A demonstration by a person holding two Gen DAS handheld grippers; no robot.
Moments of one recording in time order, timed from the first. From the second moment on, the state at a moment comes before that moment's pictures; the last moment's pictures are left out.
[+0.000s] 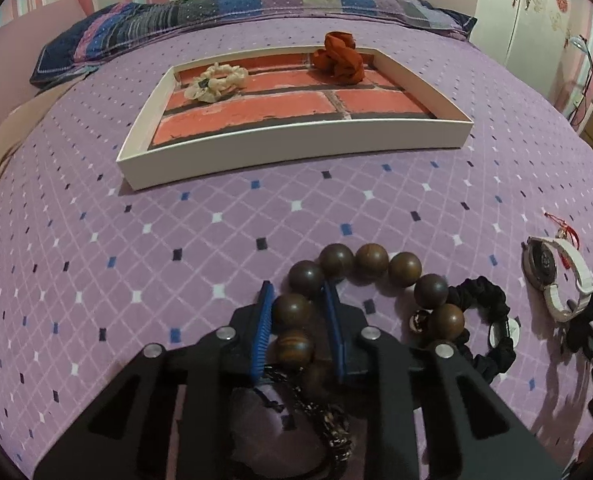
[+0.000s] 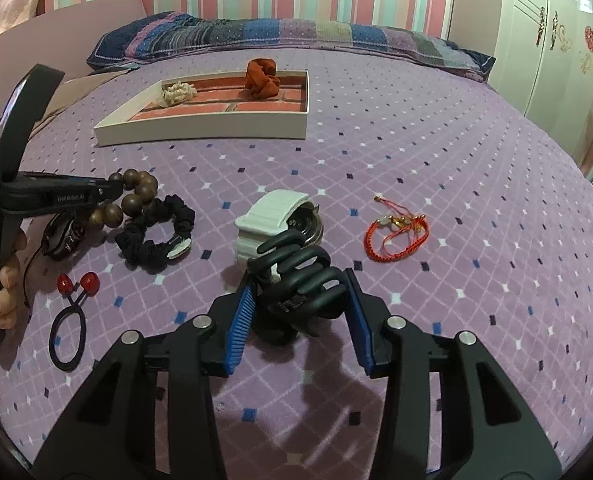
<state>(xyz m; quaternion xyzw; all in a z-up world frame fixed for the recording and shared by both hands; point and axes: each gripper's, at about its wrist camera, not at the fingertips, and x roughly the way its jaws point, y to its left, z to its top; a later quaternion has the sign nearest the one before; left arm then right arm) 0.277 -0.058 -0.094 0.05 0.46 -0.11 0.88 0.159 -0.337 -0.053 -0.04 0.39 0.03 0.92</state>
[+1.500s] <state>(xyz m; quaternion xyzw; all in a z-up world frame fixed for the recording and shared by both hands) 0.337 -0.058 0.042 0.04 0.35 -0.15 0.92 0.347 -0.303 0.015 -0.04 0.36 0.04 0.93</state>
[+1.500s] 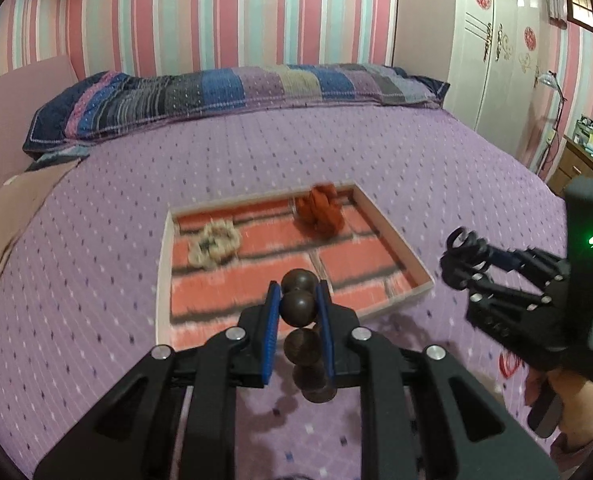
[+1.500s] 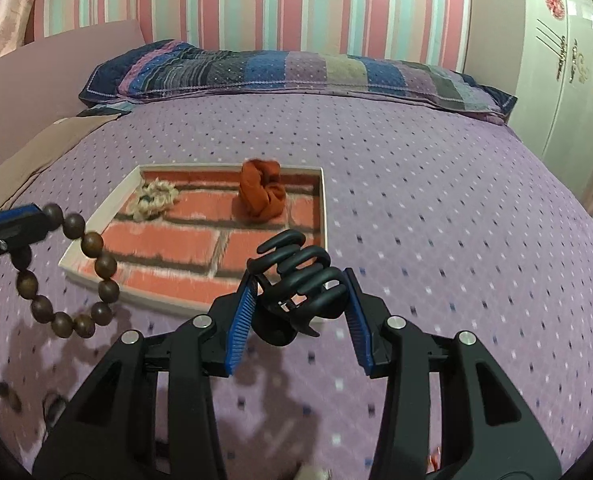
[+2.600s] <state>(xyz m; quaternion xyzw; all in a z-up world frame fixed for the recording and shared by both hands) 0.524 0.018 -0.086 0.04 0.48 -0.01 0.88 0.530 -0.259 -0.070 -0.06 0.47 0.01 0.88</state>
